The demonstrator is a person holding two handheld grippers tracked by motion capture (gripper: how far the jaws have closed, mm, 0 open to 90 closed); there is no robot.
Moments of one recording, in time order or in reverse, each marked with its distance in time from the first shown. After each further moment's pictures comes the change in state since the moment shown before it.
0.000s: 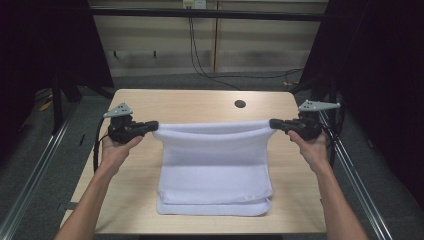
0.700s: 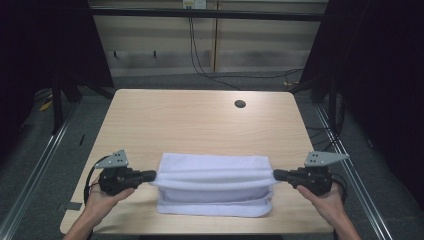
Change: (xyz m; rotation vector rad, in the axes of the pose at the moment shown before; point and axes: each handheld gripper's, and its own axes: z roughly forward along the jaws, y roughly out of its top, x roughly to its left) left arm -0.071 -0.081 -0.043 0.165 -0.158 0.037; right arm 0.080 -0.085 -0.053 0.120 0.120 -0.054
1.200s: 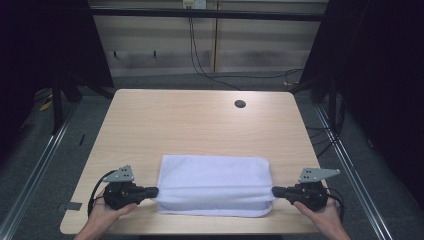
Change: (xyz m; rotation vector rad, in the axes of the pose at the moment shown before) left arm -0.009 -0.033 0.014 0.087 -0.044 -0.043; right arm 0.009 -0.043 0.014 0.092 0.008 0.041
